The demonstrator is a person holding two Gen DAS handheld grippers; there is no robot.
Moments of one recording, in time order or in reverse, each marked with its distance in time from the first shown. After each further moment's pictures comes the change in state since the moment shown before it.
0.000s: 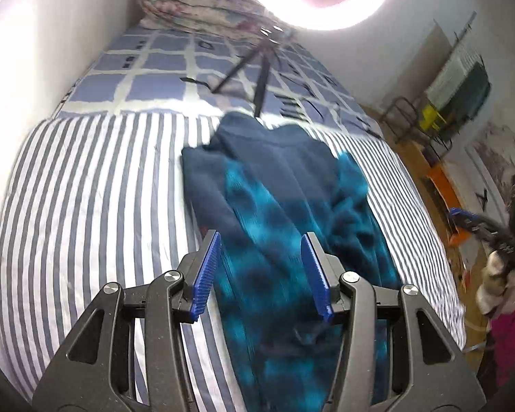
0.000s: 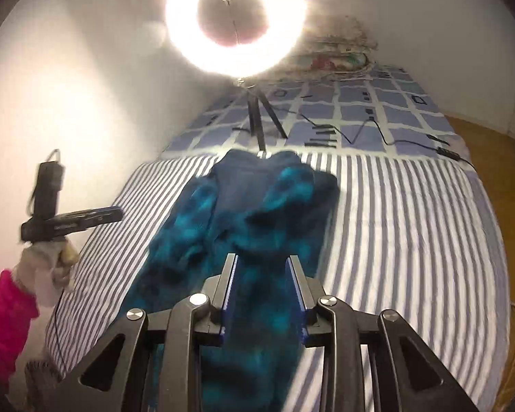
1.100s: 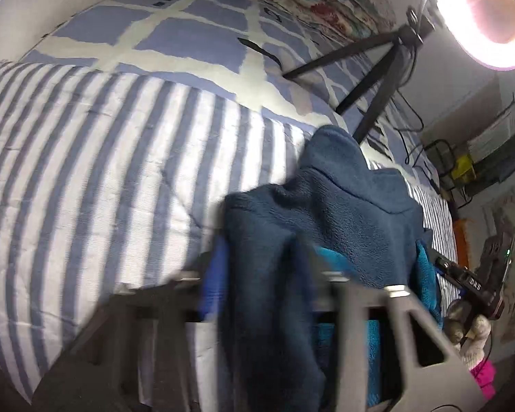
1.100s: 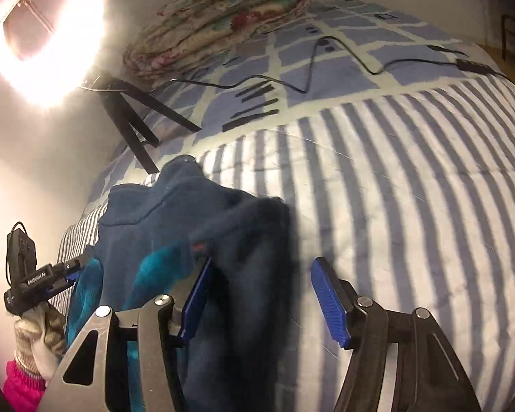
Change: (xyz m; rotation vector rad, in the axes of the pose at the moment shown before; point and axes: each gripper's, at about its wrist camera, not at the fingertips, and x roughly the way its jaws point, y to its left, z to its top) left arm 0.177 0.085 0.057 -0.248 0.060 0.020; right arm 0.217 -0.122 0.045 0.325 0.063 0.014
